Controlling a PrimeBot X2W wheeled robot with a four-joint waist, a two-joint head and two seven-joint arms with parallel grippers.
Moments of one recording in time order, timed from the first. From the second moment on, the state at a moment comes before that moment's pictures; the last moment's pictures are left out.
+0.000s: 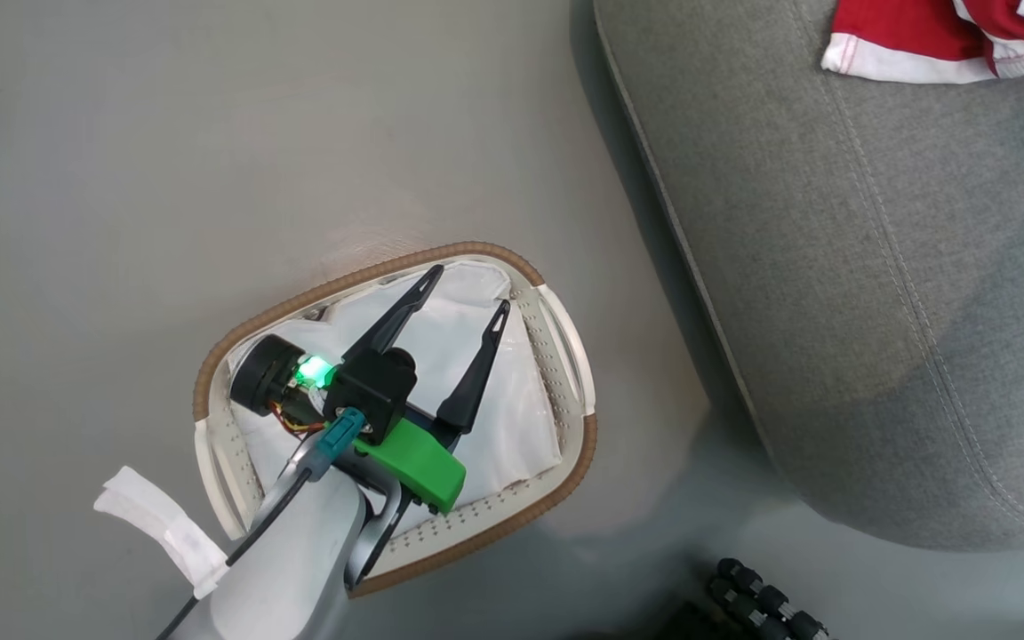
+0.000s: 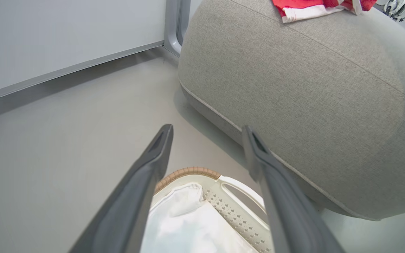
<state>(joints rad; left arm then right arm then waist) -0.47 0.15 -0.59 0.36 -0.23 -0.12 -0.26 -1.05 -0.30 -0.59 0.70 -0.34 0.13 -0.26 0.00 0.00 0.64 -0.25</state>
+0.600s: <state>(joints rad) -0.45 0.16 -0.58 0.35 -0.26 -0.10 -0.26 -0.72 -0.17 -0.48 0.55 -0.24 0.13 -0.26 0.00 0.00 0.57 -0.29</state>
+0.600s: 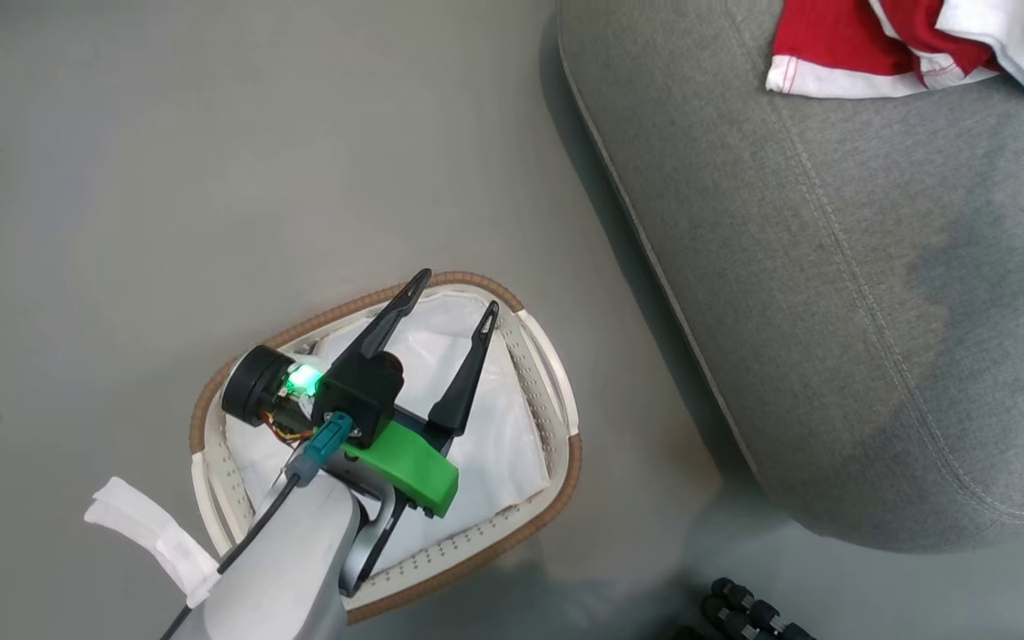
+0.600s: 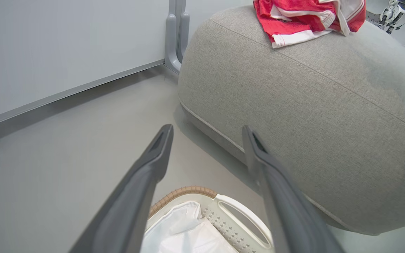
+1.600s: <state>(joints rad) -0.18 0.06 -0.14 0.26 -0.31 -0.03 -0.26 -0.55 -0.06 -0.17 0.49 -0.14 0.13 -0.26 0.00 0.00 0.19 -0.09</state>
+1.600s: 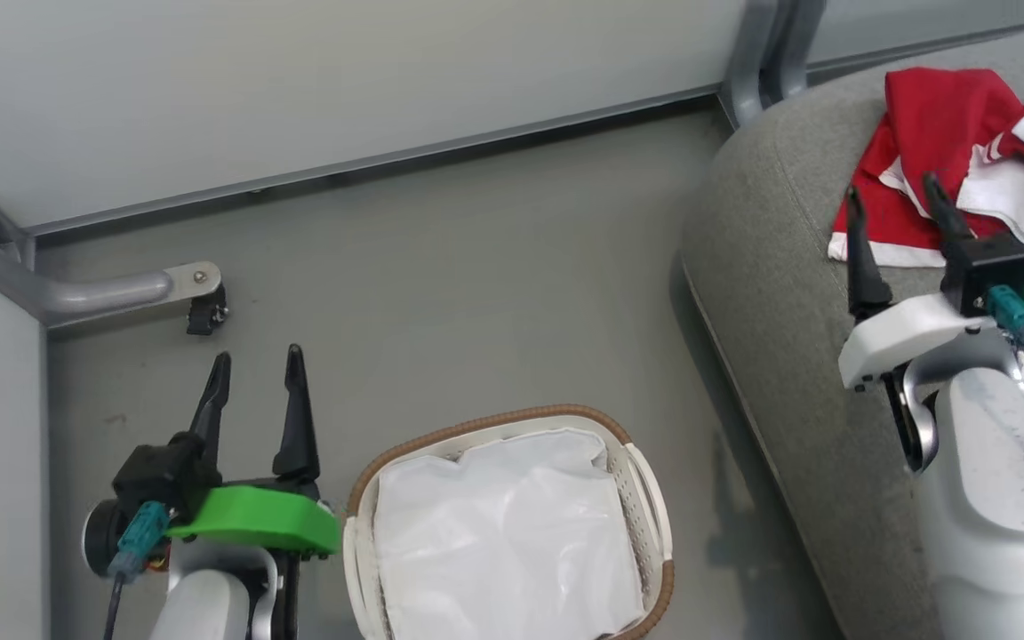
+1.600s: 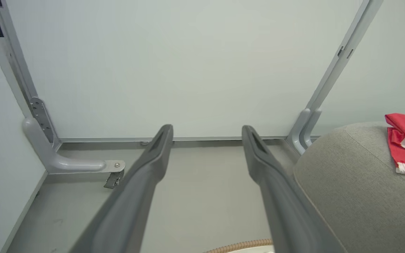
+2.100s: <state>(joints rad) 0.02 0.05 -0.07 0.23 -0.38 -0.02 -0.26 -0.23 -0.05 -0.02 0.36 0.07 0.13 -0.26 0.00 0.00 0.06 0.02</state>
